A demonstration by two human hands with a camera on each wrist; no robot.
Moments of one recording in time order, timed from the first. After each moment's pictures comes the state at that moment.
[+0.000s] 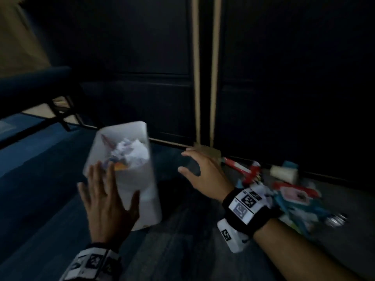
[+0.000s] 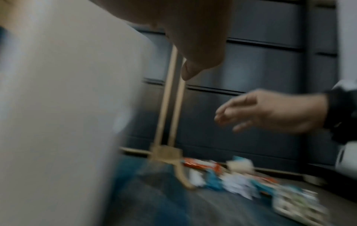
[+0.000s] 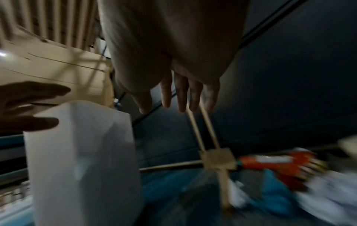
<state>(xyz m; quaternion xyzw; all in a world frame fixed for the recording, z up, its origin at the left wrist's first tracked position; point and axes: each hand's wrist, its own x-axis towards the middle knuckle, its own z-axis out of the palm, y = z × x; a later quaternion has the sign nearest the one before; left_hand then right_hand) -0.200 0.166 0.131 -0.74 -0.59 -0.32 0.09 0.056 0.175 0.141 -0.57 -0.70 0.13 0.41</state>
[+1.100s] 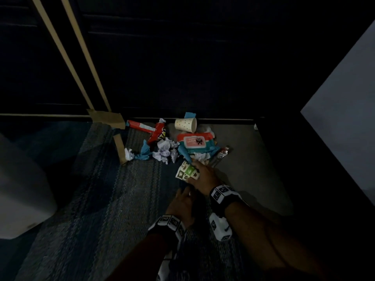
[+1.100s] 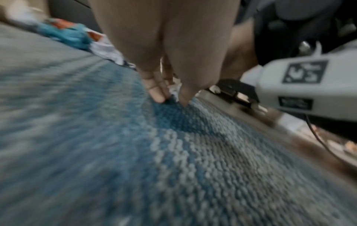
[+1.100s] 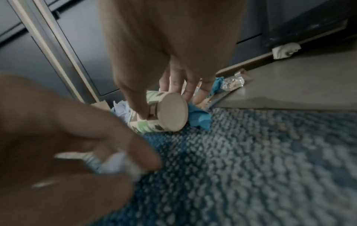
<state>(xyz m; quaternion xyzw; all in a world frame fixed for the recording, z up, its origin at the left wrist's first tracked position) 0.131 0.031 -0.070 -0.96 -0.18 0.13 -0.18 0.283 0.002 -0.060 -0.84 -0.40 0.25 0.26</state>
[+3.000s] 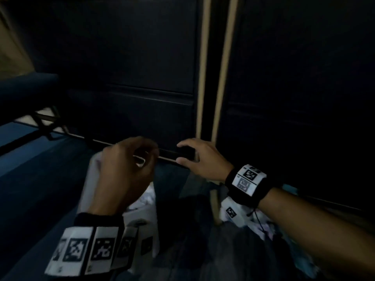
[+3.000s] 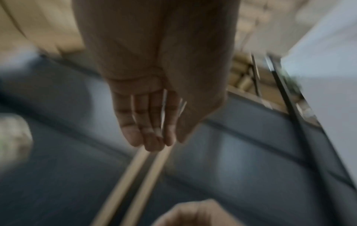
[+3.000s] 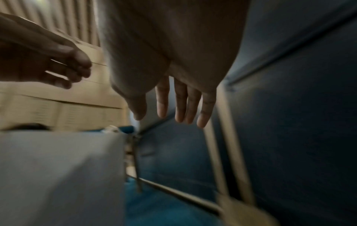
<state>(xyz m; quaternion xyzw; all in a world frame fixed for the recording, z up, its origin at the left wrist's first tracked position) -0.152 0.251 0.289 -0.78 -0.44 -0.44 -0.11 0.076 0.286 0.219 -0.56 -0.74 0.14 0.33</state>
